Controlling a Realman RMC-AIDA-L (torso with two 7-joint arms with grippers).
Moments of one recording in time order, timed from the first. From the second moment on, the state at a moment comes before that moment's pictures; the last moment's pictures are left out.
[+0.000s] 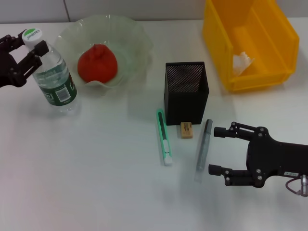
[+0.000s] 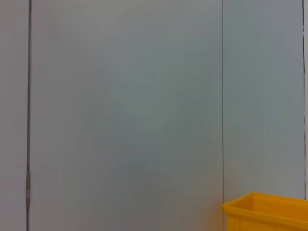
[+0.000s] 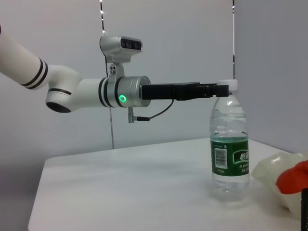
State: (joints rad) left arm -0.36 -2.07 0.51 0.61 1.62 1.50 -1.00; right arm 0.42 2.06 -0.59 -0.40 -2.05 -1.73 0.79
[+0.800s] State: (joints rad) left arm -0.36 -2.07 0.52 0.56 1.63 1.50 -0.86; right arm 0.42 2.06 -0.59 -0.39 -2.04 -1.73 0.79
